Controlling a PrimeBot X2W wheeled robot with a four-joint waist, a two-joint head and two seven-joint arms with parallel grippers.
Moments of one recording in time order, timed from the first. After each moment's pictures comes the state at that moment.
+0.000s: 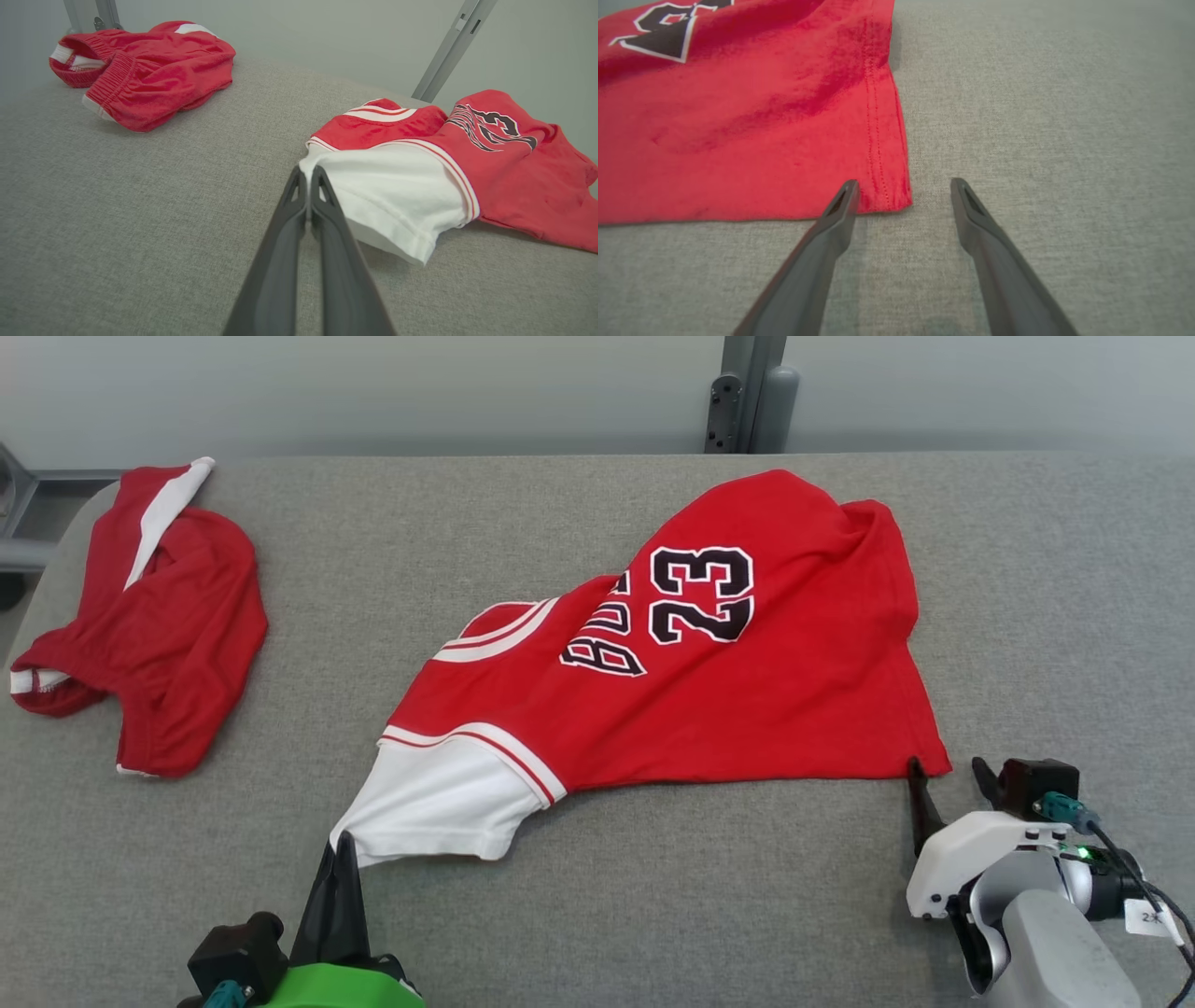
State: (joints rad) left arm 0.05 0.09 -0.19 0.19 -0.43 0.08 -0.26; right arm -0.33 -0.05 -0.15 0.74 0.03 0.13 -0.19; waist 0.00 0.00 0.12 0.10
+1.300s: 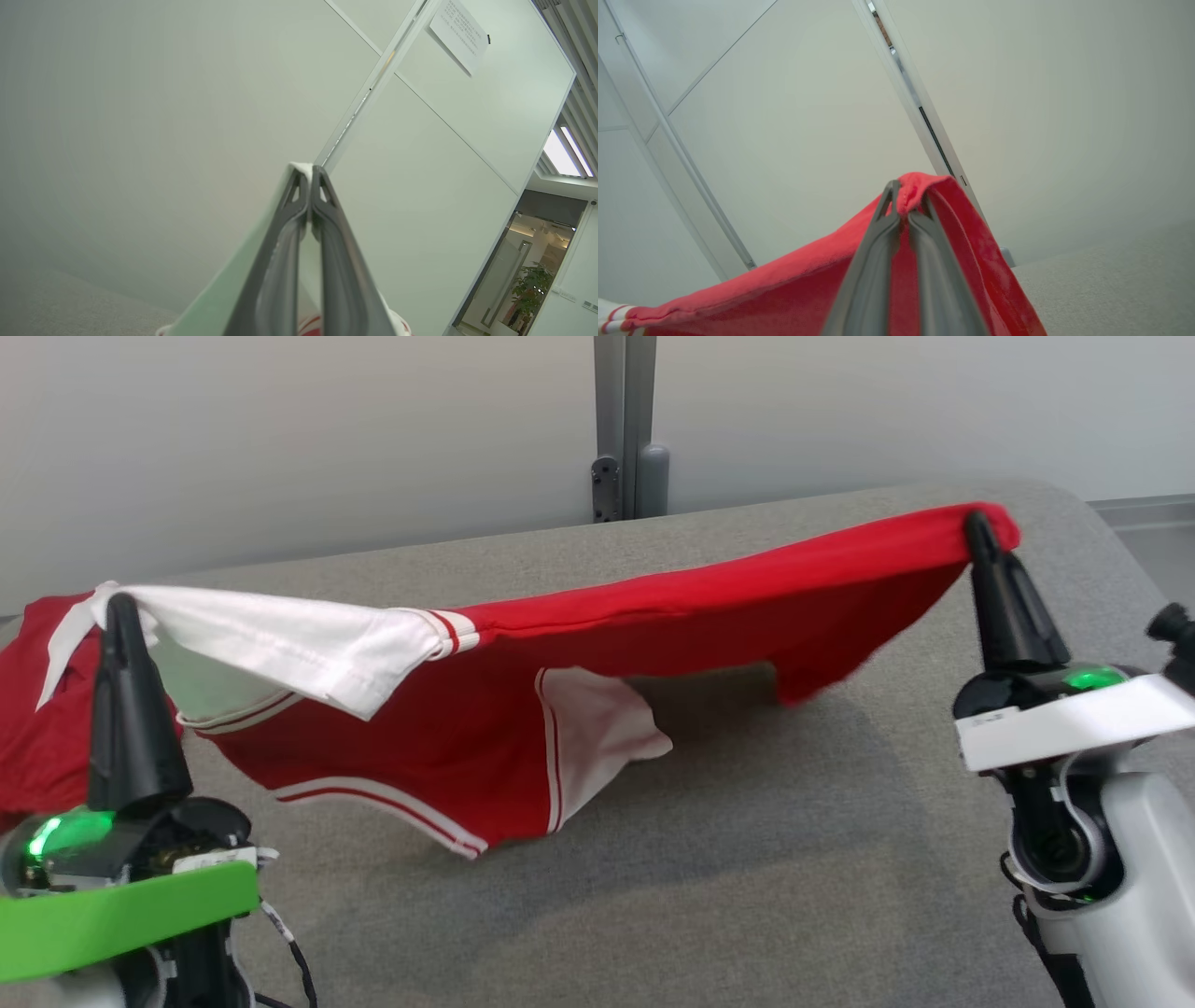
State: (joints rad) left arm -0.06 0.09 0.00 -0.39 -0.81 -0.03 -0.16; right arm -0.30 -0.20 0.11 -0.01 0.74 0.13 -0.14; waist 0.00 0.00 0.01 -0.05
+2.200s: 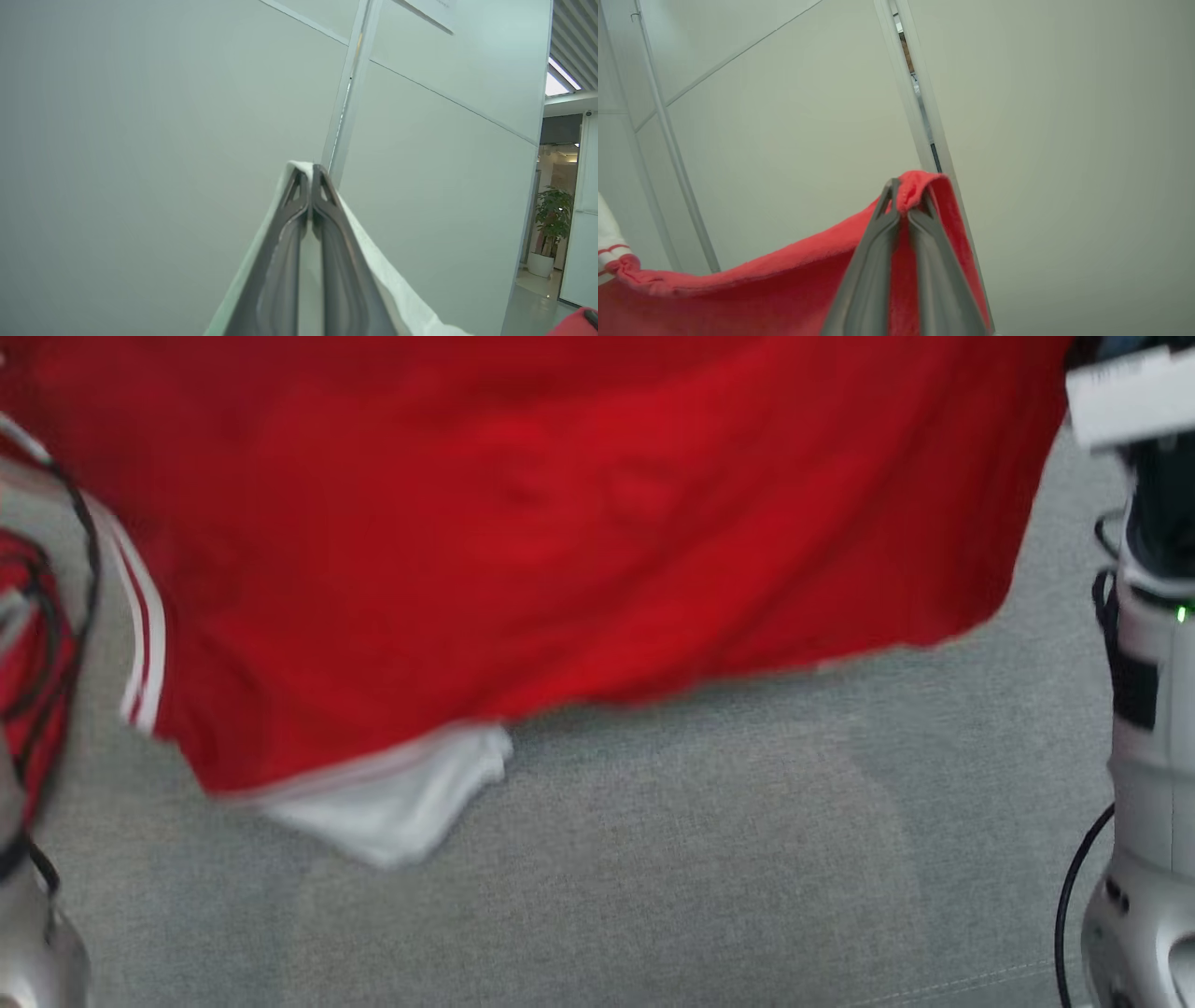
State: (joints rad) left arm -0.90 0.32 -0.02 -0.19 -0.75 0.05 0.15; right arm -0.81 -0.15 -0.01 -0.11 0.60 0.13 0.15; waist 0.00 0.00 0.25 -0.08
